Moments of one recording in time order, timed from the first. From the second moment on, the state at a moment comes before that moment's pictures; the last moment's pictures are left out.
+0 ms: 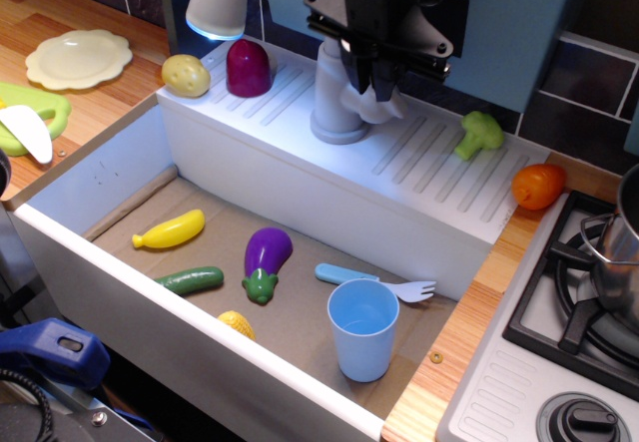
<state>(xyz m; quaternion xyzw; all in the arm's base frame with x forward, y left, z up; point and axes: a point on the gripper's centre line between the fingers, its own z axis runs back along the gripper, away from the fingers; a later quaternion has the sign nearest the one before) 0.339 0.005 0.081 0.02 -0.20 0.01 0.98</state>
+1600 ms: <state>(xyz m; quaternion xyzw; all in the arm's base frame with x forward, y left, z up) 0.305 0.007 0.016 -0.03 -0.22 0.04 0.97</state>
